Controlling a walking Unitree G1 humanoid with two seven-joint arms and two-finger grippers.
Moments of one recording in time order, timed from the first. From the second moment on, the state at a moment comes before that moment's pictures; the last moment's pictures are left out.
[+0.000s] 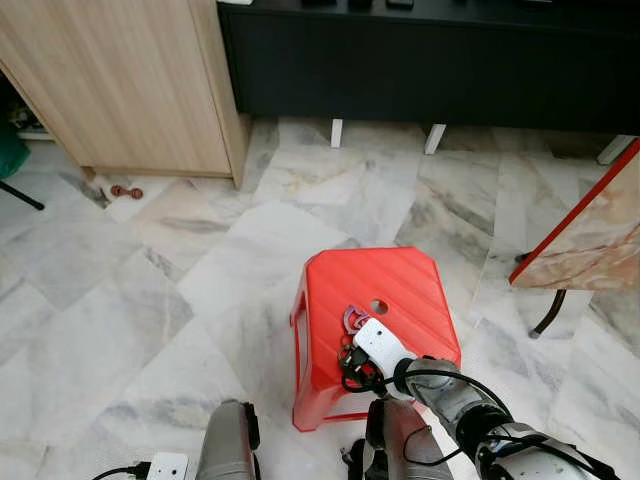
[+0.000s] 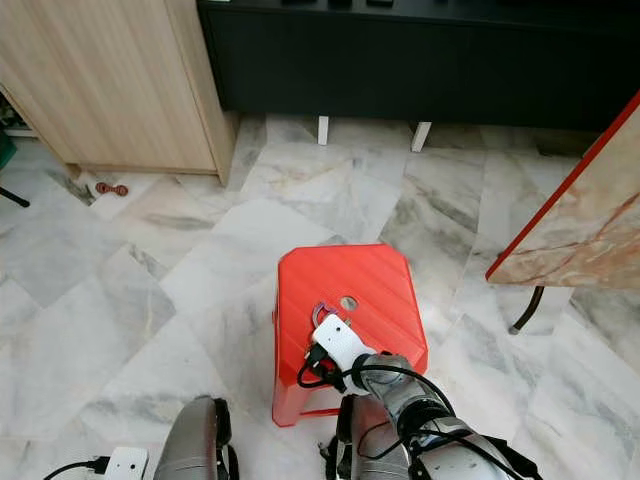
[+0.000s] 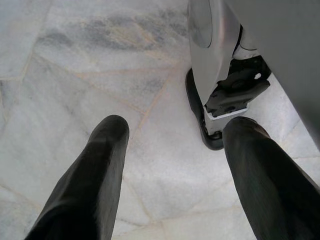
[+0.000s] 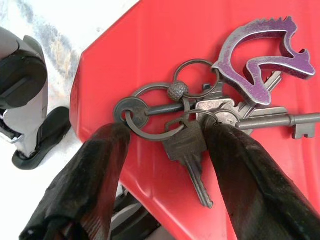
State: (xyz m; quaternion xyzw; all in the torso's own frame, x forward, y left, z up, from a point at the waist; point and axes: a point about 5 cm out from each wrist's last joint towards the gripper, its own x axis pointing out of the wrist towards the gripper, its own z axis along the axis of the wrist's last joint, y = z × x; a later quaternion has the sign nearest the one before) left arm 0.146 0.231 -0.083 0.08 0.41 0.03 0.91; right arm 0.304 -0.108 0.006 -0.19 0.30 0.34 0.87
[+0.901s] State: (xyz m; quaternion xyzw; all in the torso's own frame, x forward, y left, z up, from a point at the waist) left arm 0.148 0.230 -0.082 0.09 0.41 0.03 0.91; right arm 0.308 -0.110 0.010 -0.19 0.30 0.32 0.88
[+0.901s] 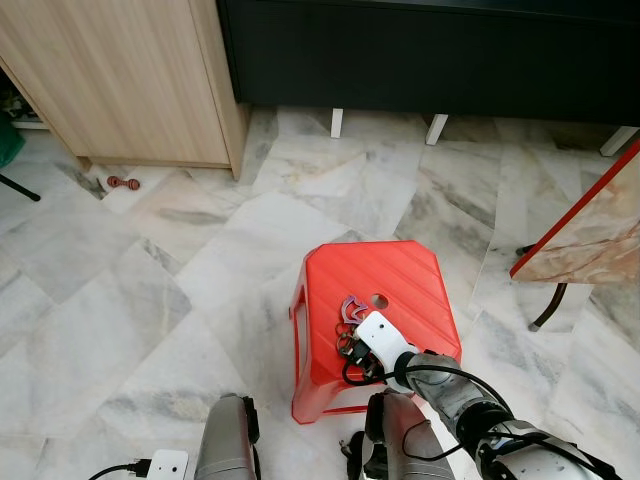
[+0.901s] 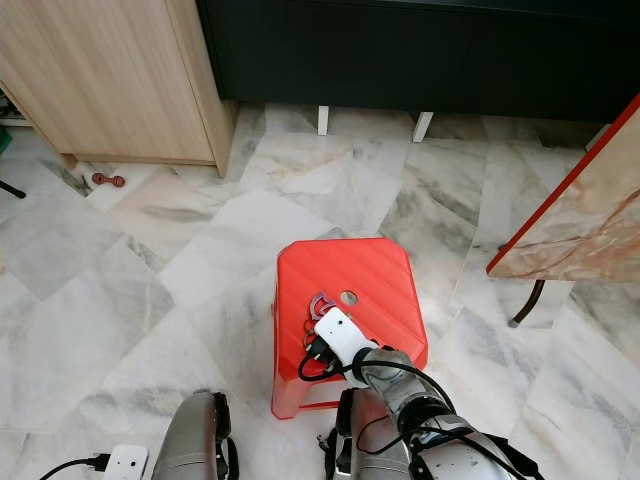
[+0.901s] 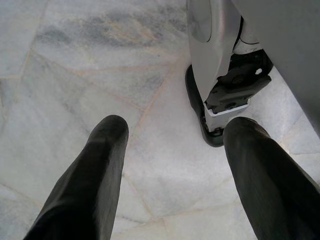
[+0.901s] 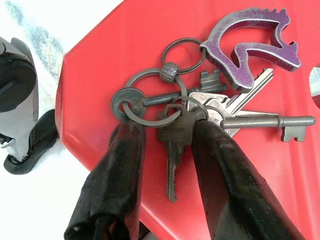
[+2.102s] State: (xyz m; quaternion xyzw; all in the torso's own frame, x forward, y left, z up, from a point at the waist) left arm 0.155 0.228 -0.084 0.09 0.44 0.03 0.89; right arm 0.318 -0.120 0.018 -0.15 0.27 0.26 0.92
